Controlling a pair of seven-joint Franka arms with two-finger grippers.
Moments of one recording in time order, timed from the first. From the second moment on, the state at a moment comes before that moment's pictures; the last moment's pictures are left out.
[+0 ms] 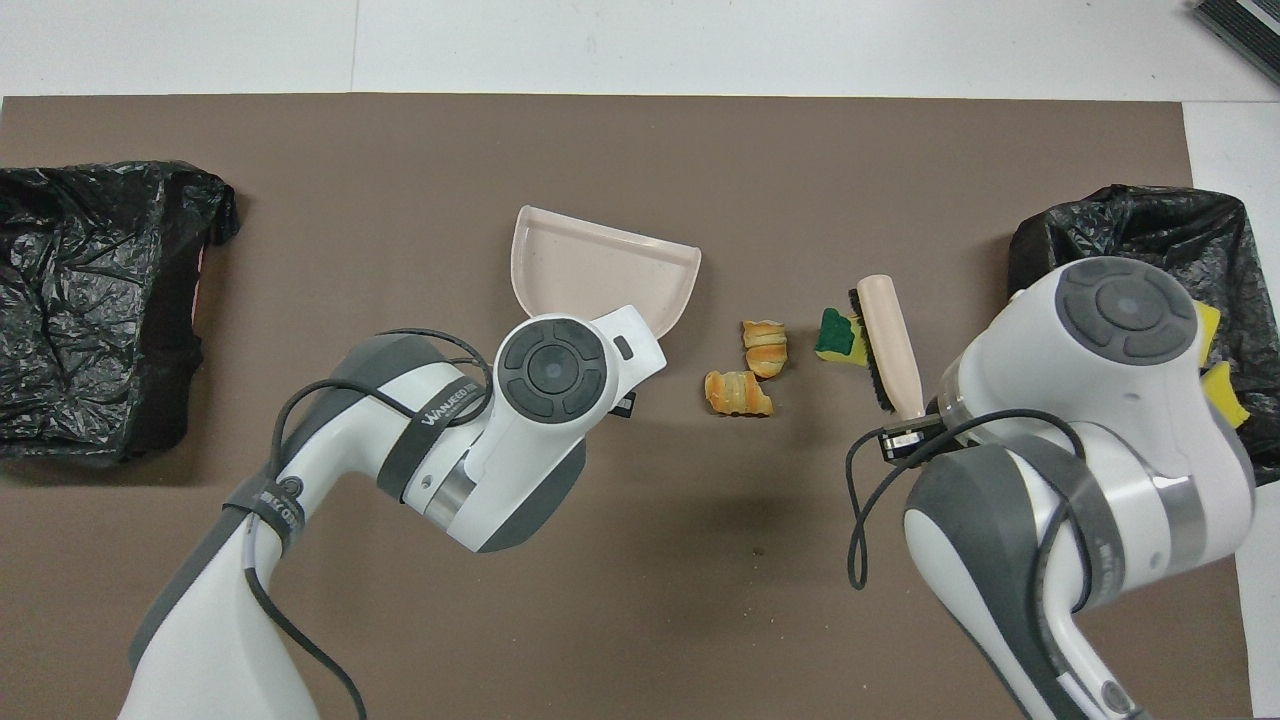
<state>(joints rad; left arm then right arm) -0.63 0.27 -0.02 -1.86 0.10 2.15 -0.32 0.29 -0.05 -0.03 -2.03 -0.05 1.77 0.12</state>
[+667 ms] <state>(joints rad) -0.46 0.19 -0.02 -1.87 0.10 1.93 0.52 0.15 0.02 -0.04 -2.10 -0.05 2.01 -0.14</state>
